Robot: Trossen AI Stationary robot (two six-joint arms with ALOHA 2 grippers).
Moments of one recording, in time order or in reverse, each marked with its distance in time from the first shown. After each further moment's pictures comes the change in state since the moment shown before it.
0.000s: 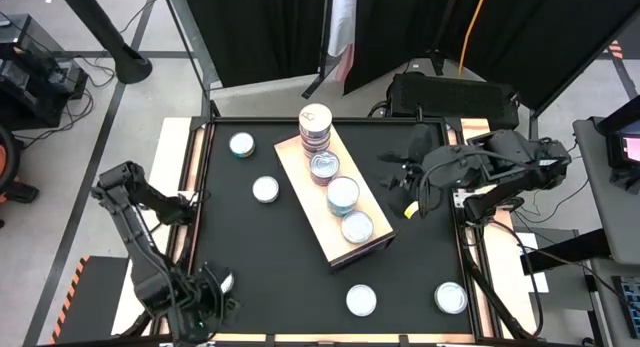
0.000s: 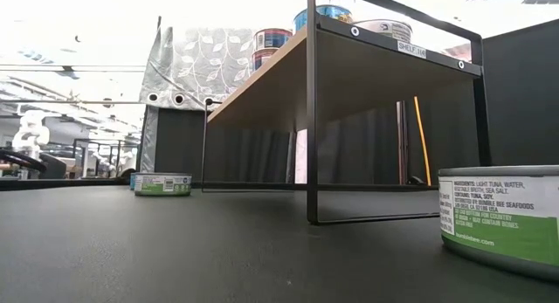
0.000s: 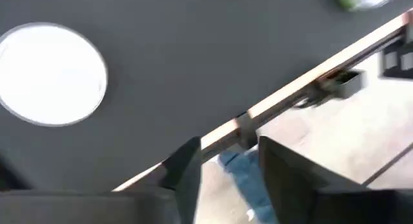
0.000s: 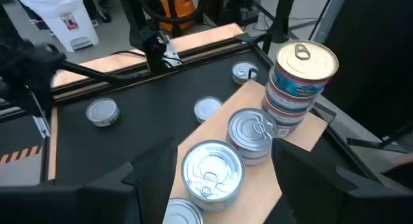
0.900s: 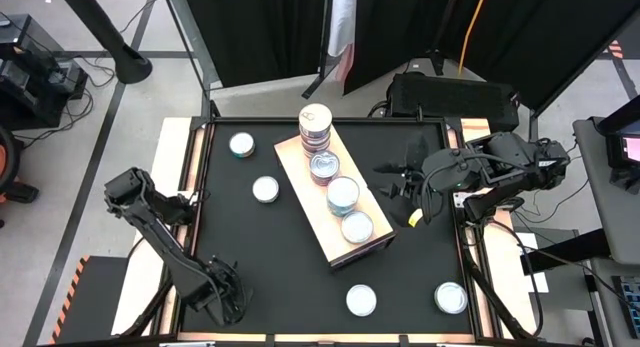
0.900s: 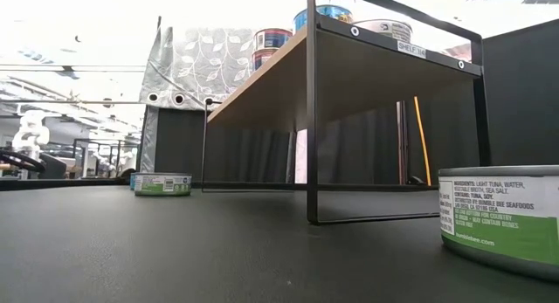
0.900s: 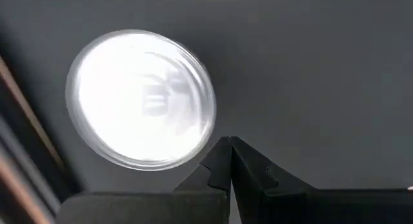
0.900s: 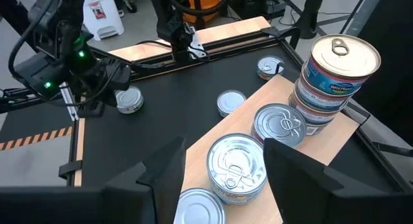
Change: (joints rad) left arm 0.108 0.091 -0.274 0.077 0.274 -0.029; right arm 0.015 0.003 0.000 0.016 -0.089 -0.022
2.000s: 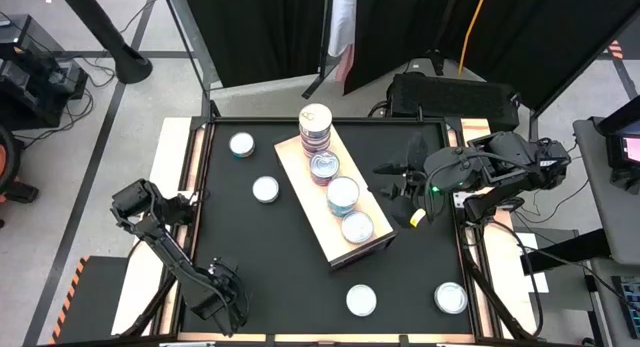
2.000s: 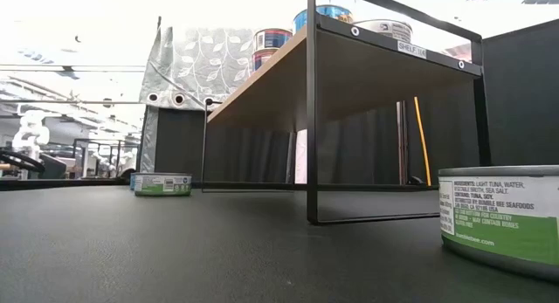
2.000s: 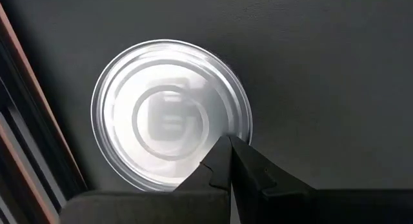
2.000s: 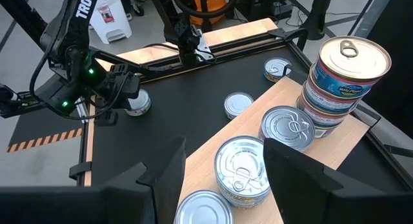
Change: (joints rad) left arm -0.005 0.139 0.027 -0.041 0.010 0.021; right arm 0.000 -0.004 0.000 0.018 -0.023 0.003
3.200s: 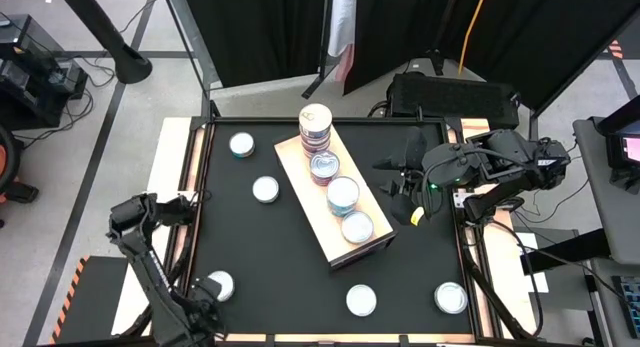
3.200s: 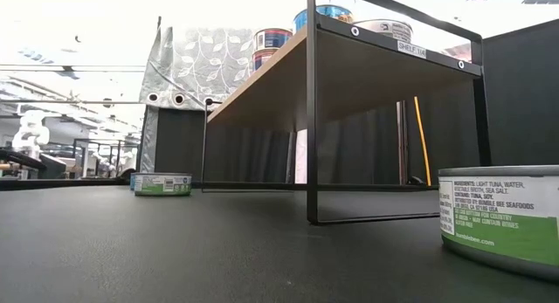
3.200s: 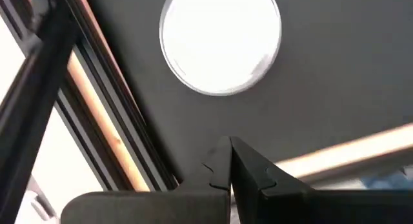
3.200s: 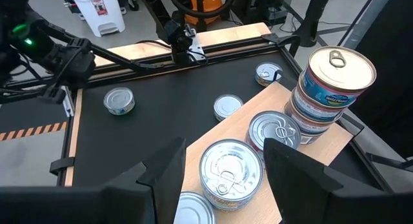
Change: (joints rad) left arm -0.167 0.073 0.362 -0.334 0.063 -0.053; right arm -0.023 0.000 0.000 -0.001 0.004 -0.081
